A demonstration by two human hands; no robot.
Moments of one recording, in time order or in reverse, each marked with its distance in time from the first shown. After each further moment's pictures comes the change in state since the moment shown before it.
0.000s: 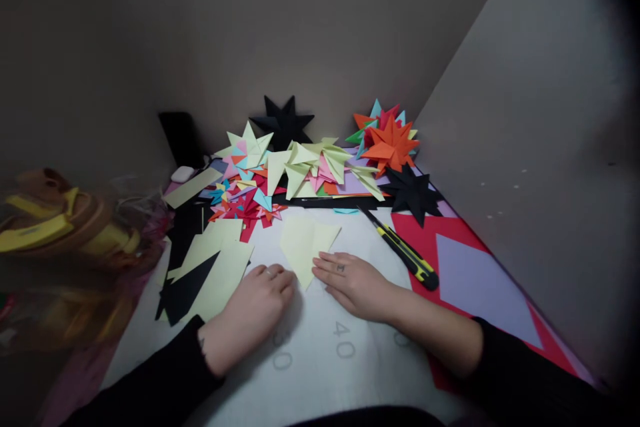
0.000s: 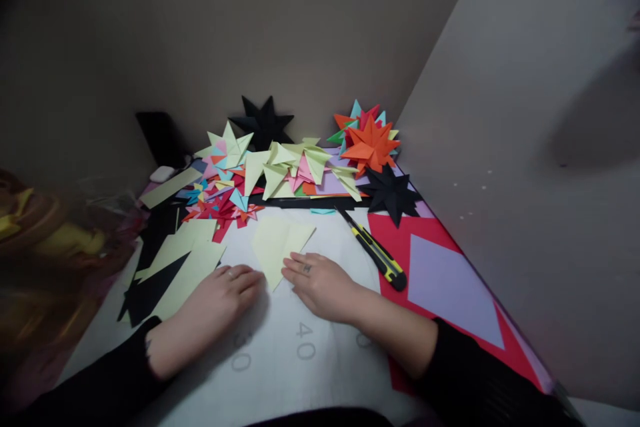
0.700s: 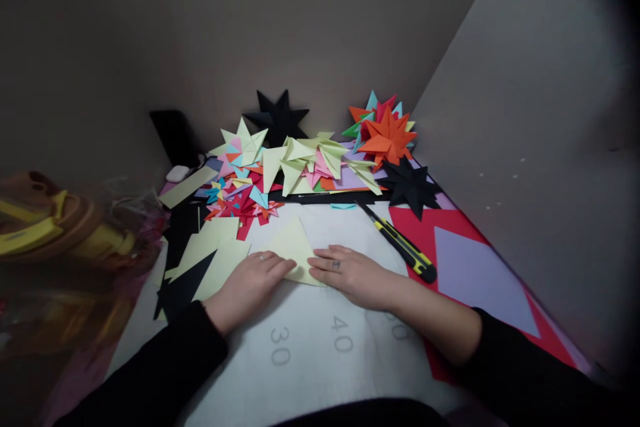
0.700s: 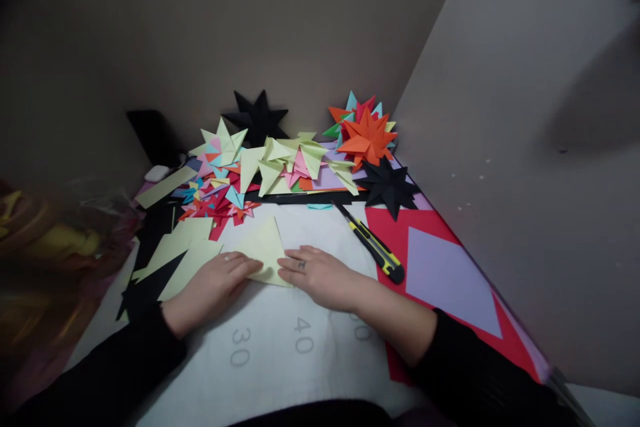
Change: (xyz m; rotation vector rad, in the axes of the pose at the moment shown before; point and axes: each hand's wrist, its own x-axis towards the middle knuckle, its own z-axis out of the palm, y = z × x) left_hand 0.005 -0.031 0.025 -0.123 0.205 0.043; right_hand -0.001 0.013 -0.001 0.000 -0.119 -0.090
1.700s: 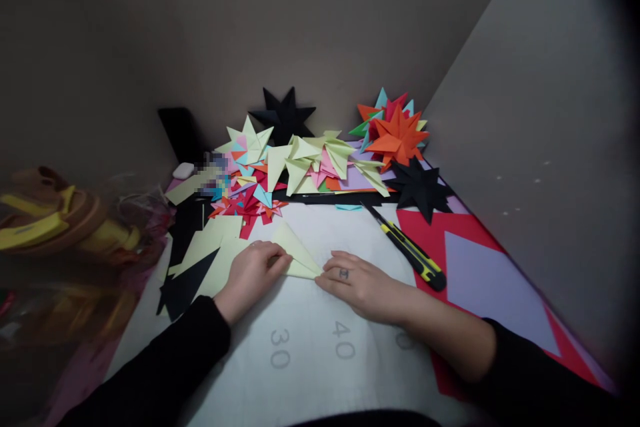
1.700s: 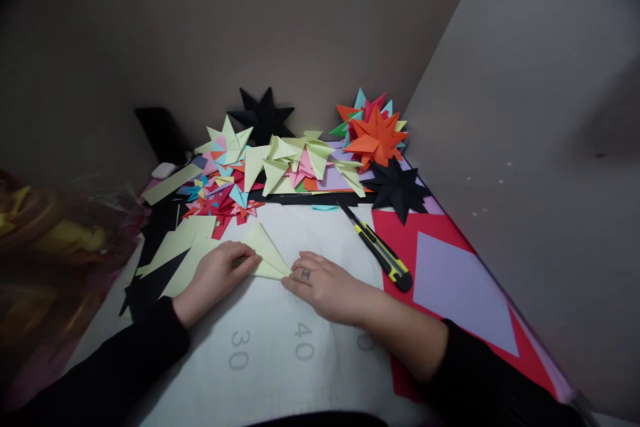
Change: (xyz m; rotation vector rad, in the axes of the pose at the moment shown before) left_hand 0.019 0.004 -0.002 -0.266 0.028 -0.597; right_hand -0.005 -0.009 -0.006 -0.036 0.120 -0.063
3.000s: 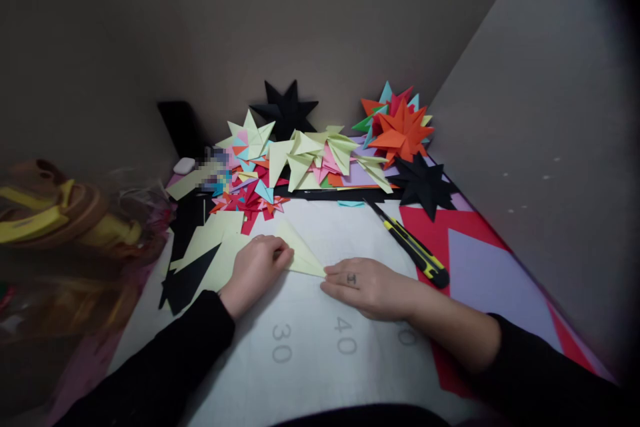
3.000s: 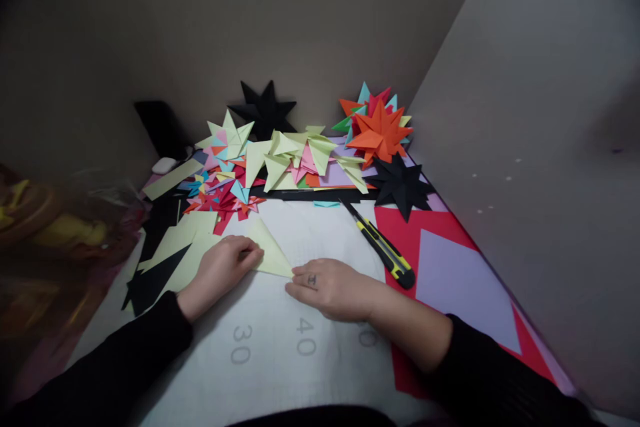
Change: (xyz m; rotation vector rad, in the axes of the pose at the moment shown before) left_hand 0.004 0.002 0.005 0.068 0.001 -0.078; right_hand -0.009 0.008 0.003 0.038 0.072 -0.177
